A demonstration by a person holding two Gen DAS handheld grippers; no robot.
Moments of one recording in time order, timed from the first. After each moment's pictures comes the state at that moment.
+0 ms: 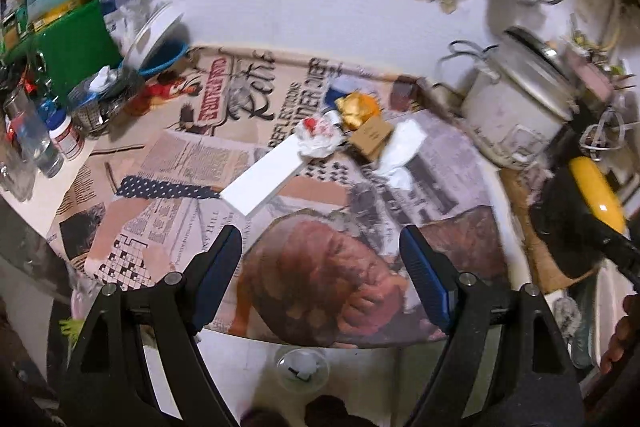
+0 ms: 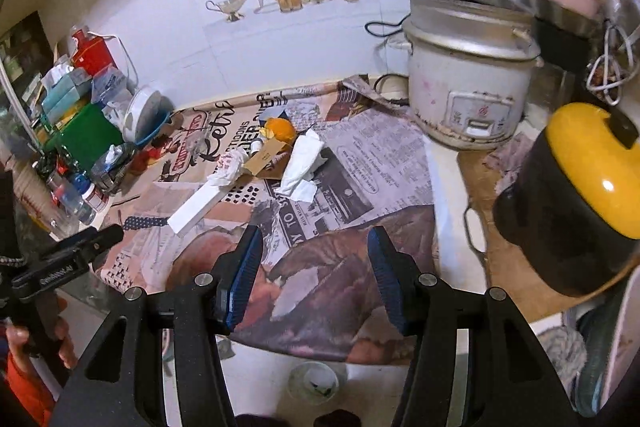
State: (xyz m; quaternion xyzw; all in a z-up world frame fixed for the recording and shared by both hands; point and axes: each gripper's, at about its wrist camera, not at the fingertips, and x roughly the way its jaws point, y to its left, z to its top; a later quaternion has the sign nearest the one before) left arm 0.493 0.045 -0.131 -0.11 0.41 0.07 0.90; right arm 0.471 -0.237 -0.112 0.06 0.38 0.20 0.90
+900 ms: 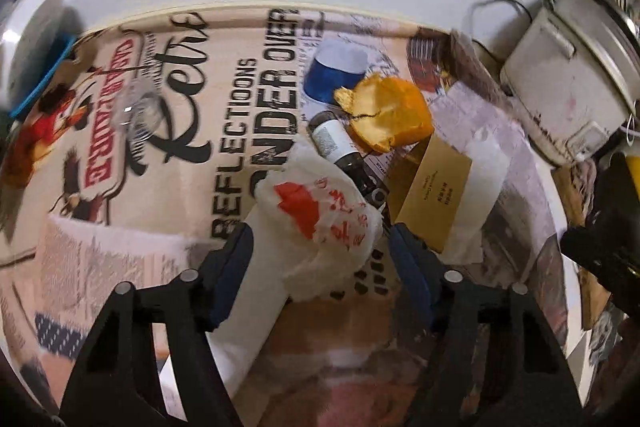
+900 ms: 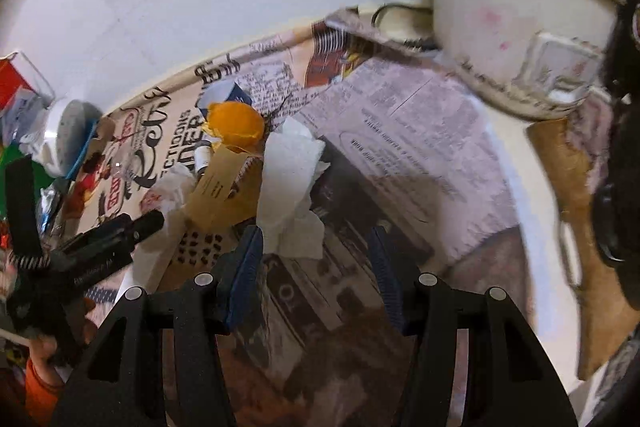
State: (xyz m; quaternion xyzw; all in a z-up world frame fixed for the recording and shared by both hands) left arm 0.724 0.087 -0.240 -0.07 0.50 -0.03 0.86; right arm 0.639 -0.149 -0.196 0.10 0.49 0.13 0.86
